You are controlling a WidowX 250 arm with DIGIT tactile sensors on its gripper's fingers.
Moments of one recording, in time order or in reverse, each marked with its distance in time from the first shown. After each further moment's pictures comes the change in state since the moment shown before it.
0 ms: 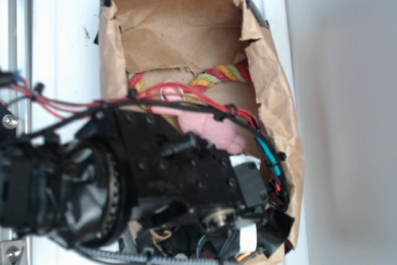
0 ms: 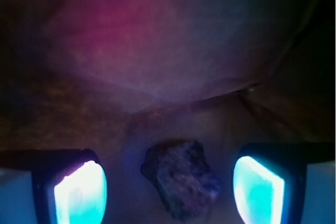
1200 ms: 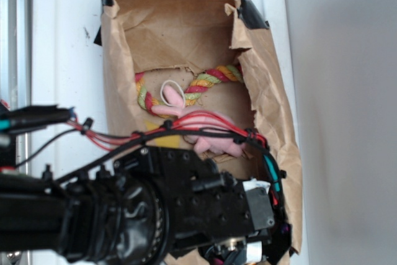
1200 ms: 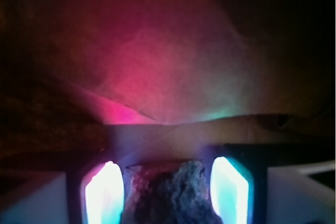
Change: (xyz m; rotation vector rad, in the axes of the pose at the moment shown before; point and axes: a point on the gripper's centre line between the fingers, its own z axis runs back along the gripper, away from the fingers) arm 0.000 0.002 -0.025 0.009 0.056 0.020
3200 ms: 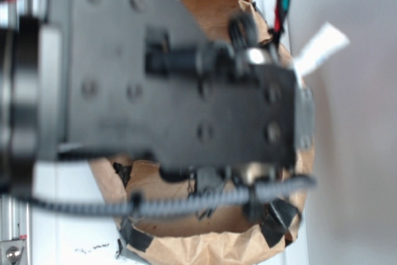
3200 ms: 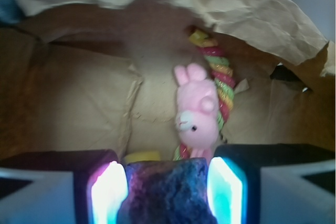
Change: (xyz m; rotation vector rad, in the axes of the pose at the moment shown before) arm -0.068 0.048 0.148 0.346 0.306 0.995
